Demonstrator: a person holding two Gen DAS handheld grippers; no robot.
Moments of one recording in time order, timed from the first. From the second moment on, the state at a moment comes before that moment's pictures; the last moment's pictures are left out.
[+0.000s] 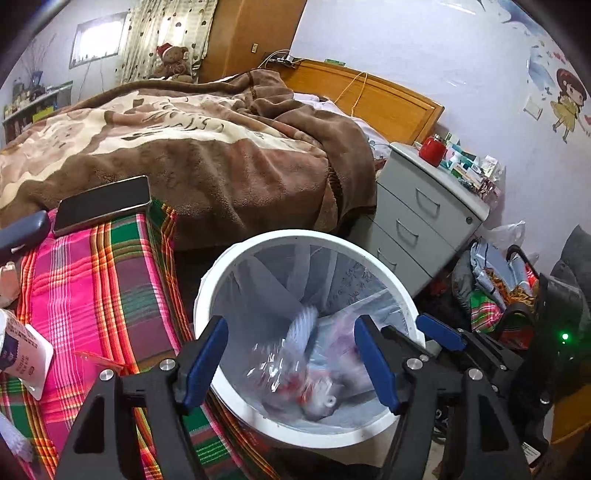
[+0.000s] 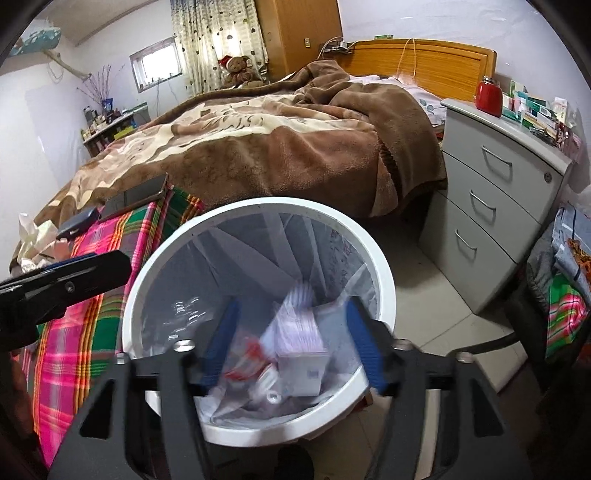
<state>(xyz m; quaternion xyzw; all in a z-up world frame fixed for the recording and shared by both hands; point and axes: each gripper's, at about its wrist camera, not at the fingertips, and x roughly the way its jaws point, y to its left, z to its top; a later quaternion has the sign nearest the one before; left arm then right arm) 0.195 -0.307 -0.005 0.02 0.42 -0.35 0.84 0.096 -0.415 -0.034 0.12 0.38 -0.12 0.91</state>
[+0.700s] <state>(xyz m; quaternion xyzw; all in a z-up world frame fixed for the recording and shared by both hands) 0.163 -0.196 0.021 -0.01 0.39 -0.27 0.88 0.093 -0.366 -0.007 0.13 0.33 -0.09 0.93</state>
